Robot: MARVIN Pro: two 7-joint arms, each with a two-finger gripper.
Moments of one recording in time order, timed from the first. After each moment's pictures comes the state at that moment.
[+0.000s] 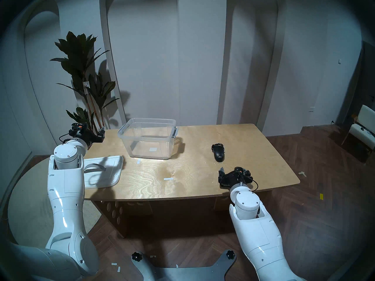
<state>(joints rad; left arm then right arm) 1.18 -1.44 -2.00 -1.40 0.43 0.12 -0.42 -1.56 -1.41 1.48 -1.46 0.13 0.11 -0.15</state>
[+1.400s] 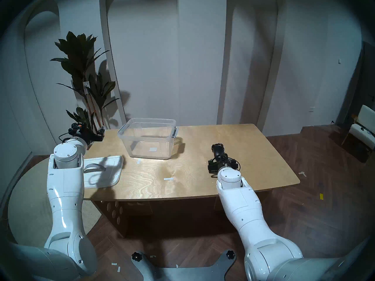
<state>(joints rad) 1.18 -1.43 -1.98 -1.40 0.41 0.12 -0.40 -1.17 -1.50 1.46 -0.94 0.06 0.15 -0.10</state>
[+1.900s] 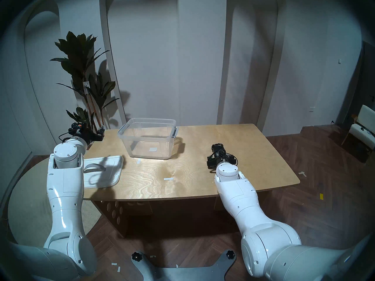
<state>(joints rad) 1.18 -1.42 -1.98 -1.40 0.40 0.12 -0.39 -1.02 -1.52 1.46 -0.73 0.03 0.08 -0.11</state>
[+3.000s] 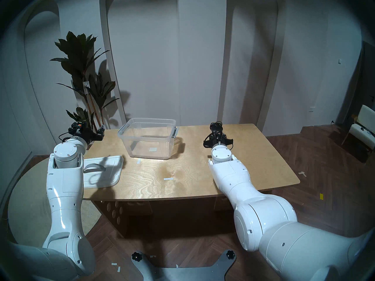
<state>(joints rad) 1.18 -1.41 -1.97 -1.40 0.38 0.12 -0.38 -0.81 -1.57 1.46 -0.61 0.01 -0.19 -0.19</state>
